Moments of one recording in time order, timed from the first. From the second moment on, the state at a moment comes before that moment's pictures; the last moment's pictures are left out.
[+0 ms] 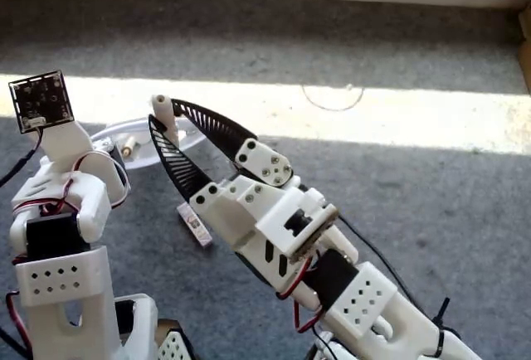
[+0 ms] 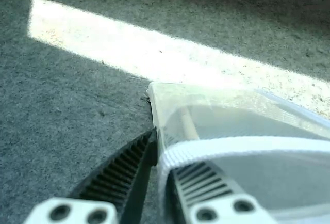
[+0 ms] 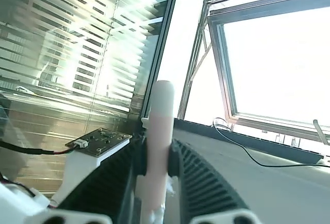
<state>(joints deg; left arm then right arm) -16.8 -56.5 42.9 63.1 12.0 -51.5 -57.0 56.8 -22.5 13.1</state>
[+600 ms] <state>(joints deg) -16.8 -56.5 42.9 63.1 12.0 -51.1 -34.9 56.8 -37.9 21.2</state>
